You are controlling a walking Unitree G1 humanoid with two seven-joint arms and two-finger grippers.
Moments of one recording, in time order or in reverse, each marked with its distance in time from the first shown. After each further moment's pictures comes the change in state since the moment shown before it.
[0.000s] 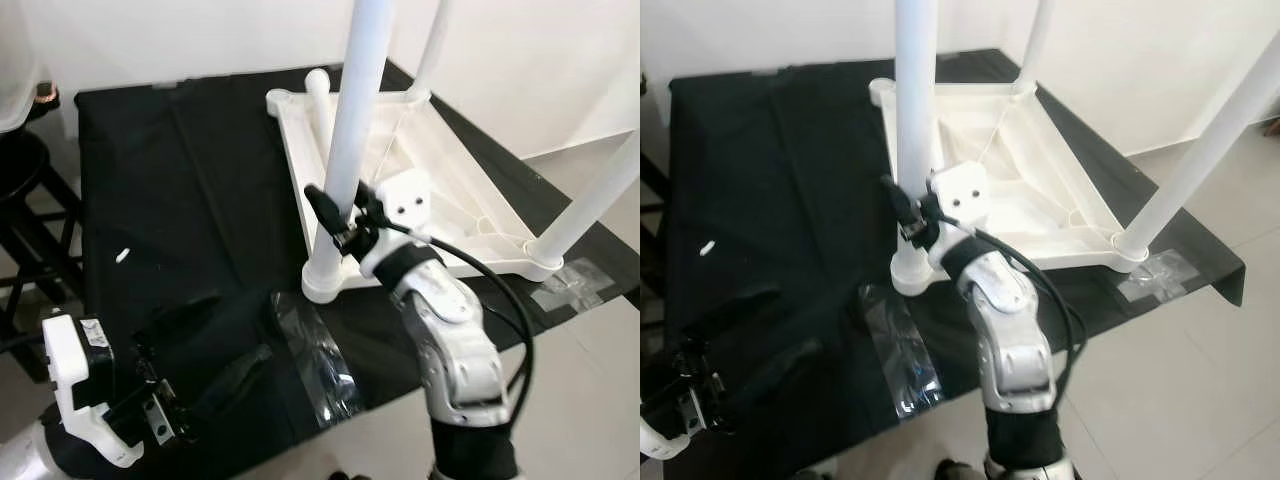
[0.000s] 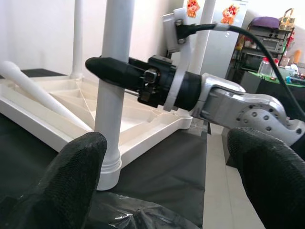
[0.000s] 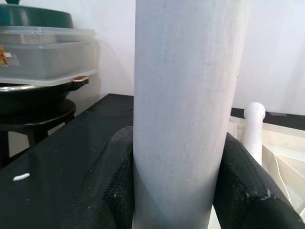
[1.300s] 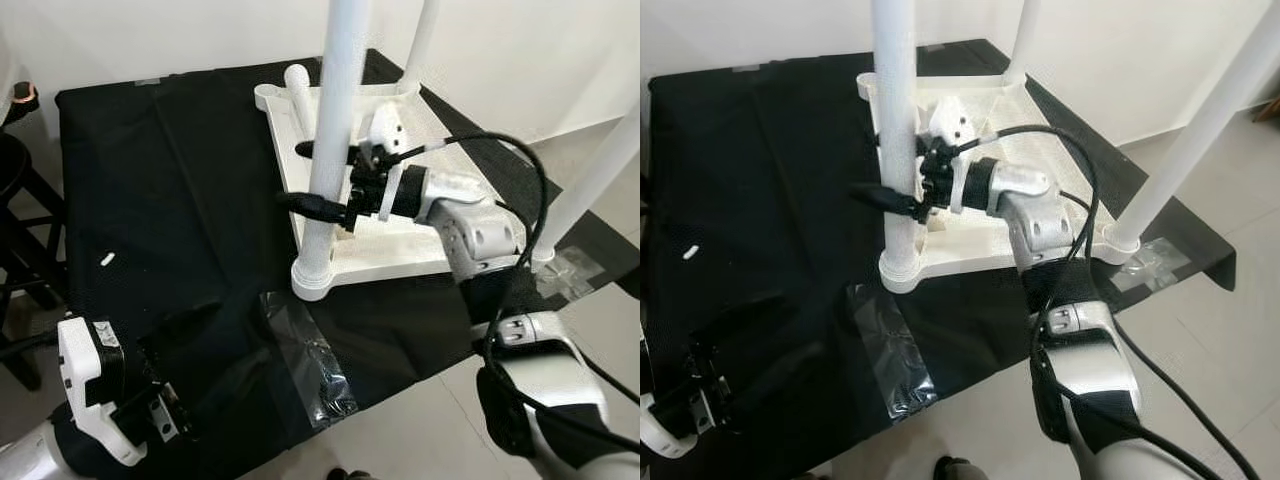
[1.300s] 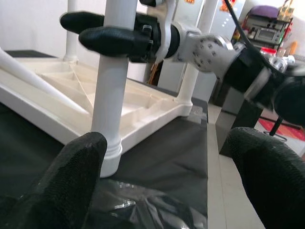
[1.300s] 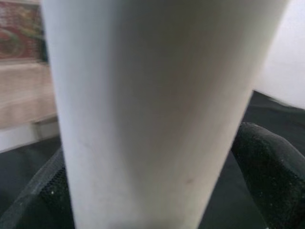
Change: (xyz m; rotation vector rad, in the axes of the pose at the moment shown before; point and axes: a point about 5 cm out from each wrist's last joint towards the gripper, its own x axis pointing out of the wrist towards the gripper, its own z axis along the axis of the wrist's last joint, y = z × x) left arm -0.006 0.005 -0.011 -0.020 0.050 0.025; right arm 0.057 -0.052 0.031 -0.036 0.014 0.791
